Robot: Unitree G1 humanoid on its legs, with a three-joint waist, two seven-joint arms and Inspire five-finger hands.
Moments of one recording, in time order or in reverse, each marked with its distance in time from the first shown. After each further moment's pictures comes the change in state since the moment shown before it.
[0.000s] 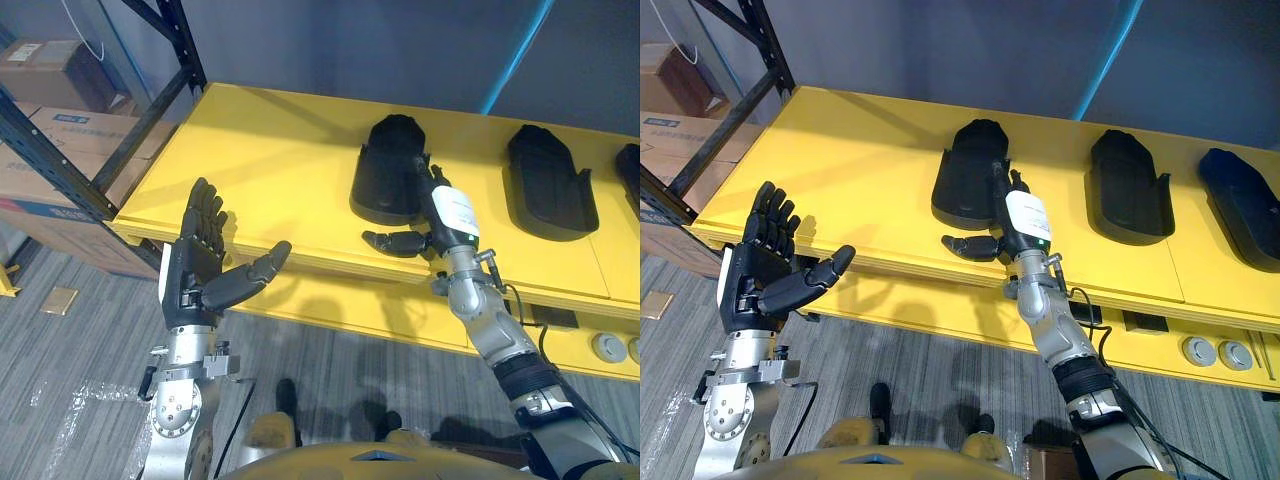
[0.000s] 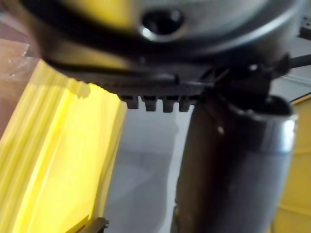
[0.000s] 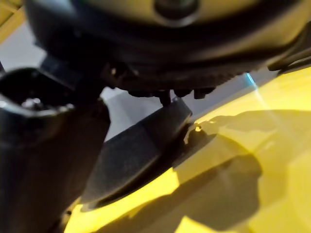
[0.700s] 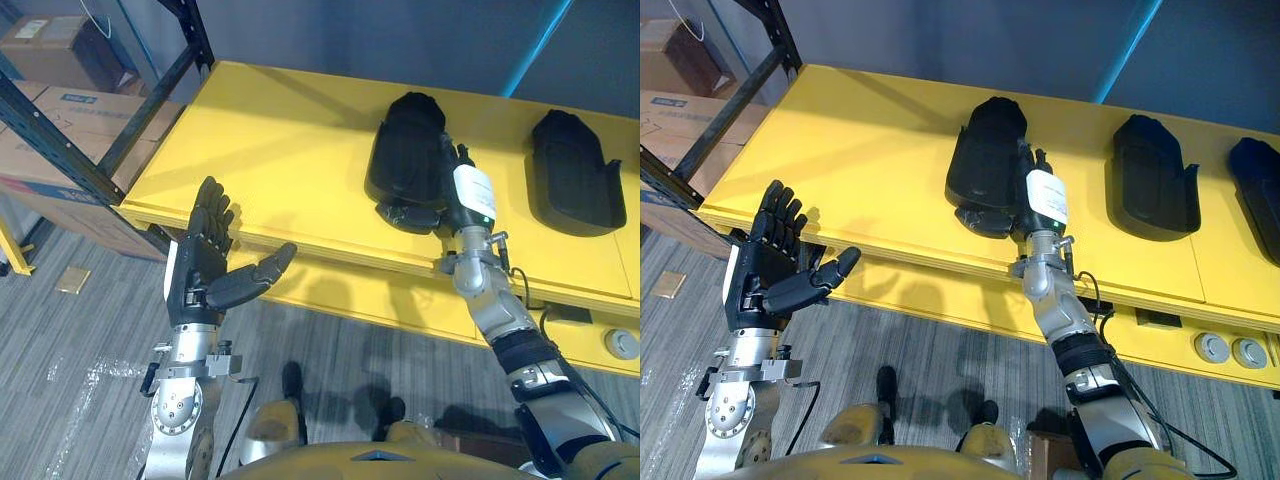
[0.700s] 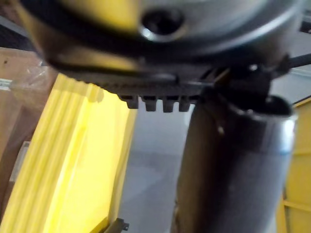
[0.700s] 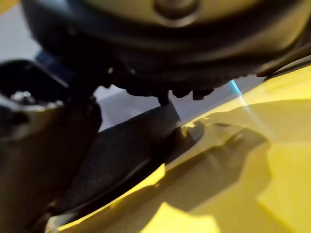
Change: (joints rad) left arm -0.006 0.000 -0.001 0.002 0.001 0.000 -0.036; right arm -0.114 0.000 -0.036 0.100 0.005 0.059 -0.066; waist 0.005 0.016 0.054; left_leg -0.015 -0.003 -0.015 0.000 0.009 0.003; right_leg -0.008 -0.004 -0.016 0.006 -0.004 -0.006
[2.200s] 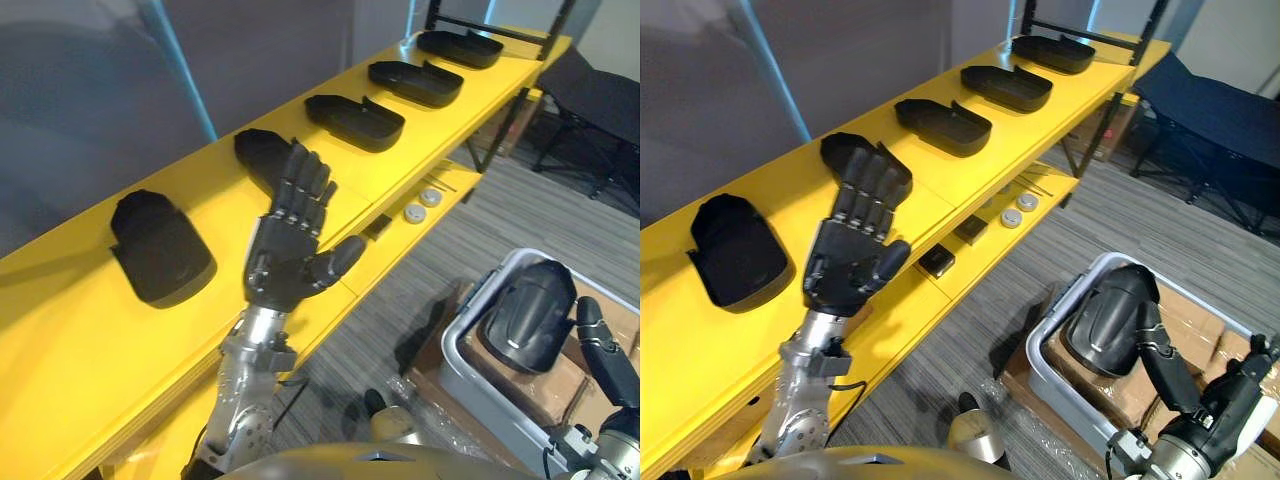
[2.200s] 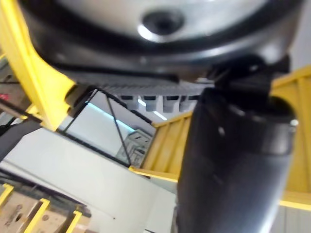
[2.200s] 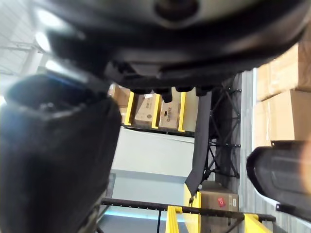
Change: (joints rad) left arm -0.217 -0.025 -0.407 0.090 -0.396 -0.050 -0.190; right arm 1.096 0.399 -0.521 -0.705 0.784 -0.399 0.023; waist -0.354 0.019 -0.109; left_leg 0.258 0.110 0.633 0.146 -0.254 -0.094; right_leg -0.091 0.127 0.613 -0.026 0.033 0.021
